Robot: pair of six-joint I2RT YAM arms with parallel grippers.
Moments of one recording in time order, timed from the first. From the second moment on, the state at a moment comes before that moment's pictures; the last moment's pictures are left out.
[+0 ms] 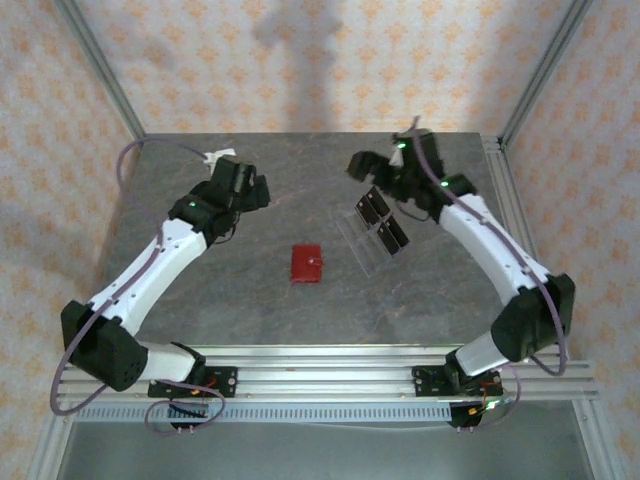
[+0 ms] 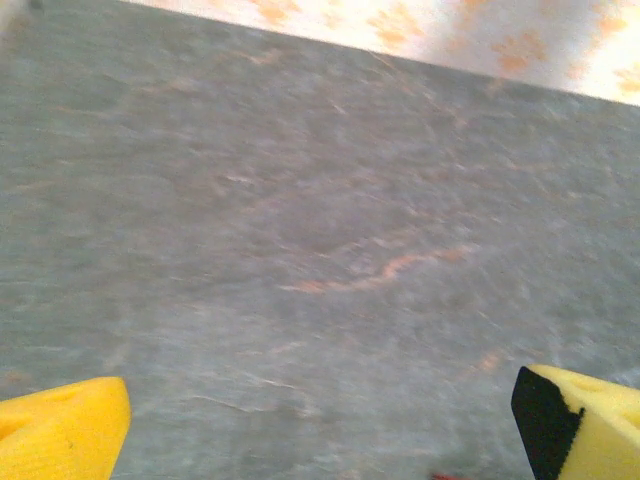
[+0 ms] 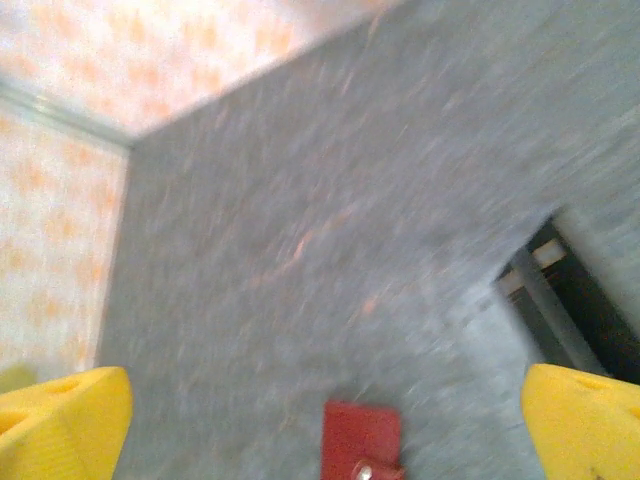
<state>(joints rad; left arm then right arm) -0.37 1.33 1.25 -0.67 -0.46 -0.50 0.37 1.47 1.42 -0.56 -0.18 0.67</state>
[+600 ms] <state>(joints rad) -0.19 1.06 0.78 -0.29 -0.65 -0.17 0.06 1.37 1.19 -0.52 0.31 0.40</state>
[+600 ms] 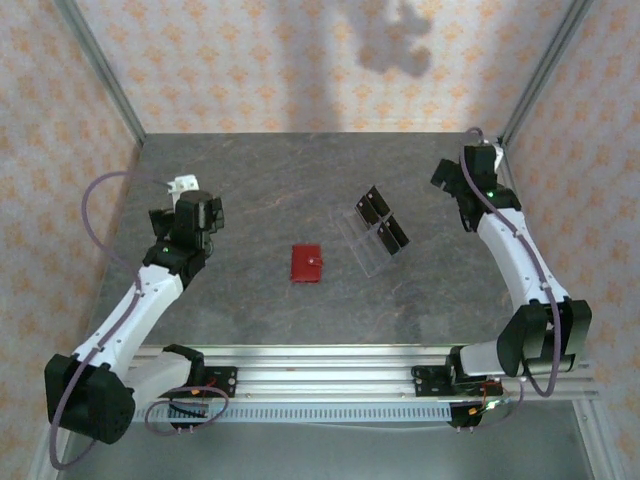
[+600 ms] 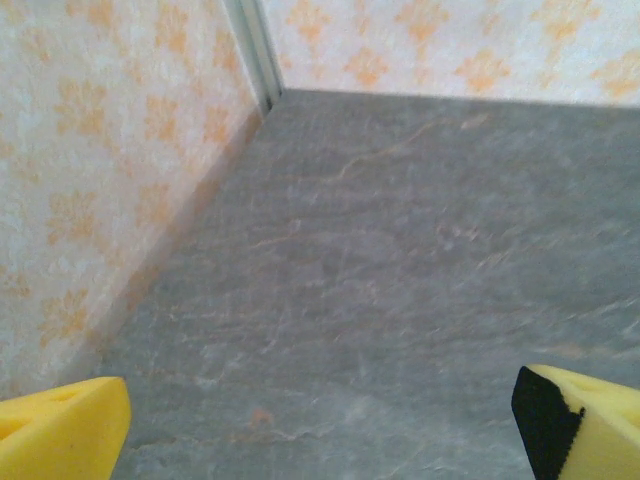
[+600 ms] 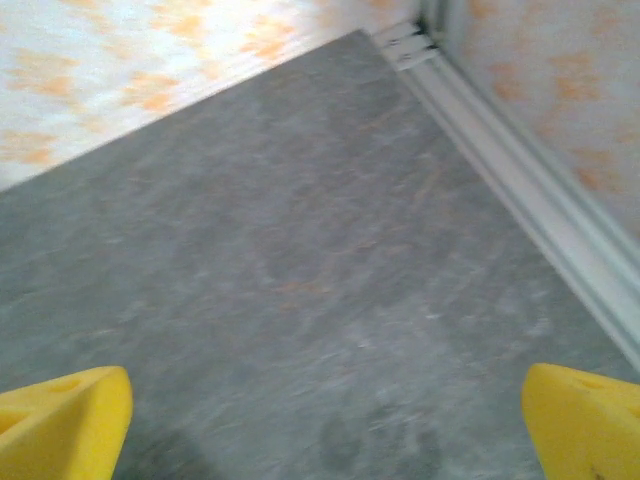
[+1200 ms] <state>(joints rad) -0.09 1.24 0.38 0.29 -0.48 -0.09 0.00 1.39 0.54 0.24 0.32 0.23</state>
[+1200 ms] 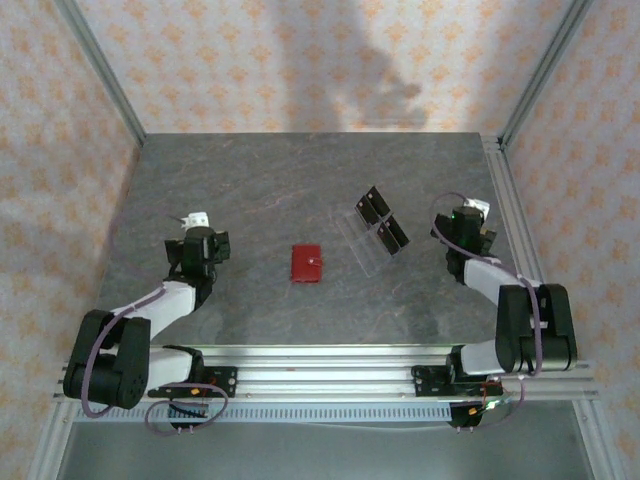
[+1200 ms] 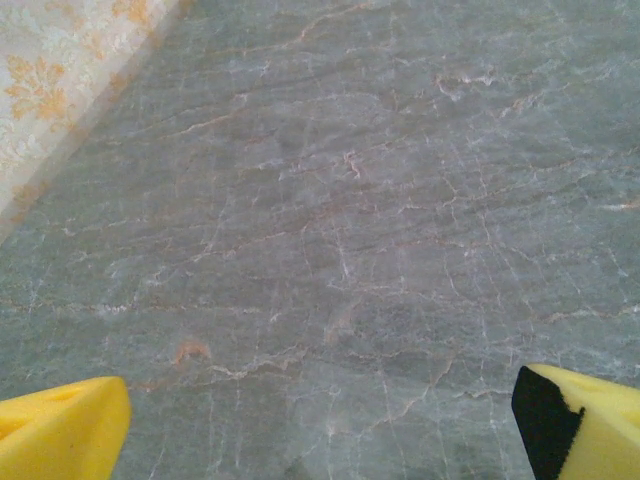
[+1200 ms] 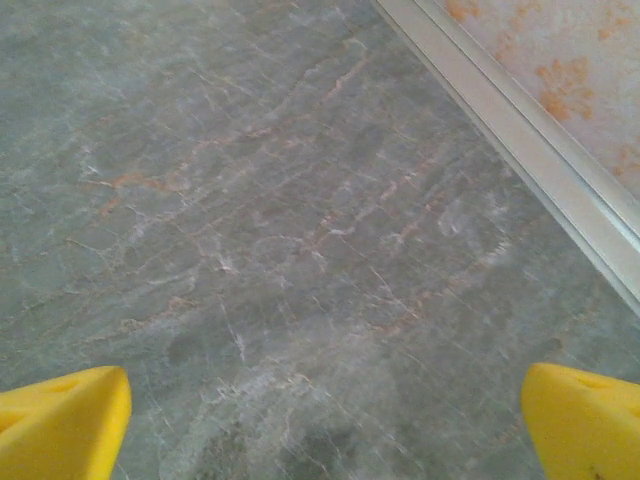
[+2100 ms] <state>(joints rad) -0.05 1.50 0.42 0.62 -0.24 -0.07 0.00 1.55 0.39 0.79 0.20 0.21</state>
